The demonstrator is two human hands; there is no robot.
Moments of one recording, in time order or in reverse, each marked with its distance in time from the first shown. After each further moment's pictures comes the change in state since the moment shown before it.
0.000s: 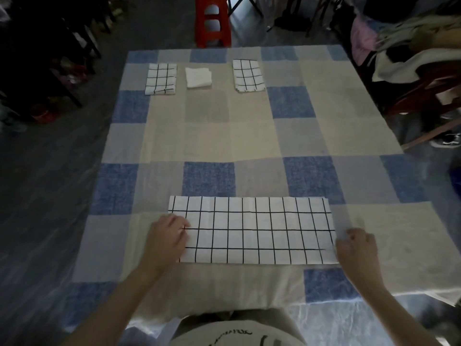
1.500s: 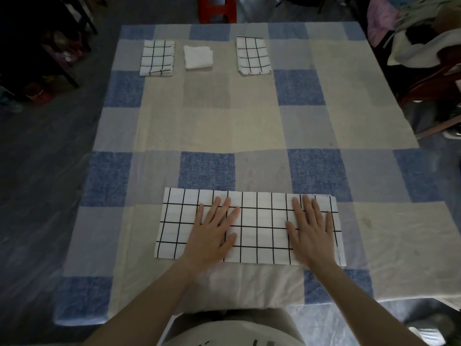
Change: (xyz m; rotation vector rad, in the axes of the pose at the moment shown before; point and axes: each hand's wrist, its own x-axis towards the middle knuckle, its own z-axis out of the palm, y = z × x) left_hand 0.019 0.063 0.078 0.294 -0.308 0.164; right_hand 0.010 -0.052 0.073 -0.389 -0.124 -0.421
